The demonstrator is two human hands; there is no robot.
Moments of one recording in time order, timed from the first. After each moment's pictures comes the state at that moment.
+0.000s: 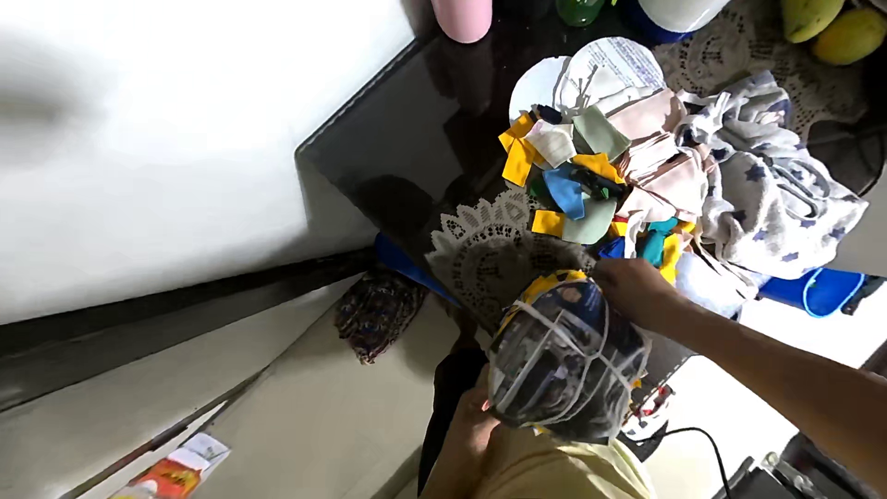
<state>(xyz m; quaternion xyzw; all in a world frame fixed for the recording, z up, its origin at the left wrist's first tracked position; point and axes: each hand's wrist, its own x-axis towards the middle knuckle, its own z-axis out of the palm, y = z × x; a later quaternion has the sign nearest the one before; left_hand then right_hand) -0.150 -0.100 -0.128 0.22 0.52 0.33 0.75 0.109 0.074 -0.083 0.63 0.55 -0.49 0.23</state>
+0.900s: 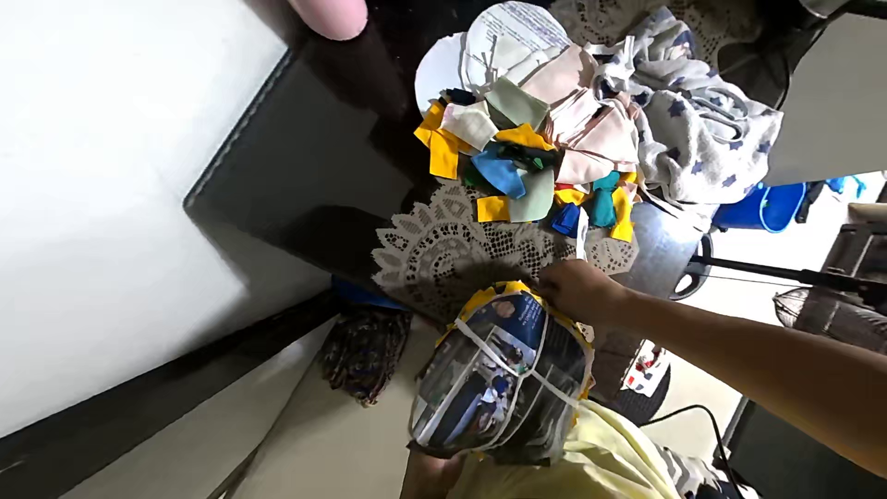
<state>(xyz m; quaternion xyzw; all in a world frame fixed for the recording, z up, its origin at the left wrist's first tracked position) -0.205 -0.123 -0.156 0.17 0.48 0.37 0.78 0.084 0.035 -0.089 0.63 0.51 -0.56 0.17</state>
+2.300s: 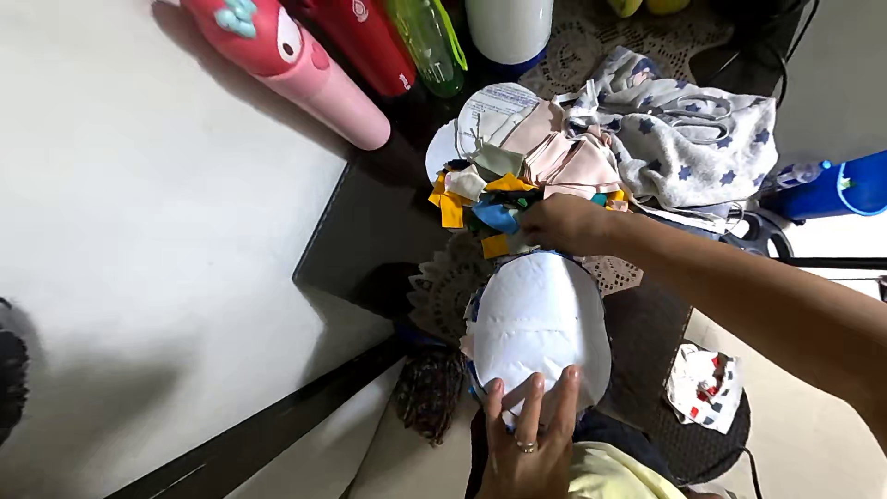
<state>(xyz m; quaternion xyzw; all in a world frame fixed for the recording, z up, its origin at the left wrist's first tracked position) -0.108 -0.065 -0.086 0.91 0.33 0.23 0.08 0.139 0.108 -0.075 0.54 0.73 -0.41 -0.02</state>
